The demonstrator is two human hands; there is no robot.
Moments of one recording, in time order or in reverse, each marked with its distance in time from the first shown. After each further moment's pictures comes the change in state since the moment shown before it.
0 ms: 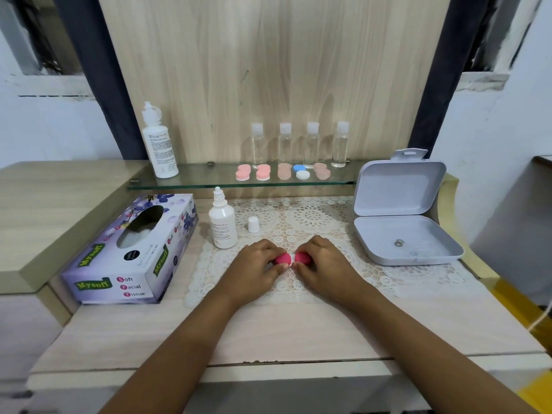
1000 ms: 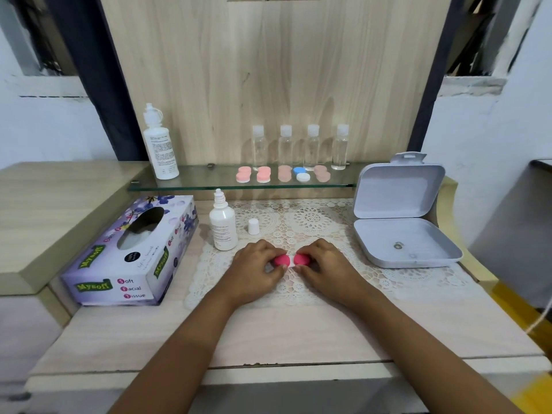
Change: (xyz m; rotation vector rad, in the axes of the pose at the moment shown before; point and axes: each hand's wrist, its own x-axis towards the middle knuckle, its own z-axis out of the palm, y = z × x) left_hand 0.001 0.001 -0.003 0.011 -0.119 -0.164; right_hand 0.000 0.000 -0.008 0.035 -0.072 0.066
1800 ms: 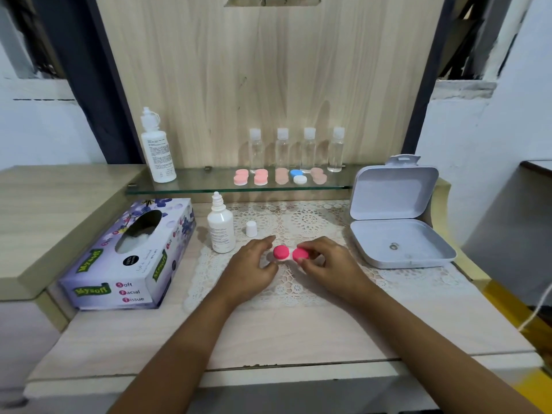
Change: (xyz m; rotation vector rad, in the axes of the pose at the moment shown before) left_hand 0.000 0.003 -0.003 -0.150 0.065 -0.092; right_hand -0.002 -0.008 -0.011 0.152 0.115 0.061
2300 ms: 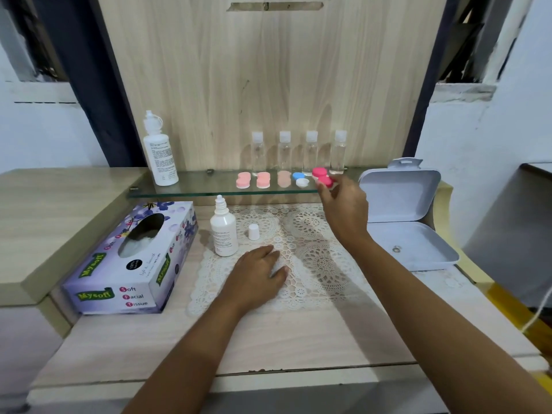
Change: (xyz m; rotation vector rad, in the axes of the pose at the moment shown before) left_hand 0.001 -0.001 0.005 0.303 -0.071 0.047; right_hand 0.083 -0.018 -0.030 -0.151 0.525 0.138
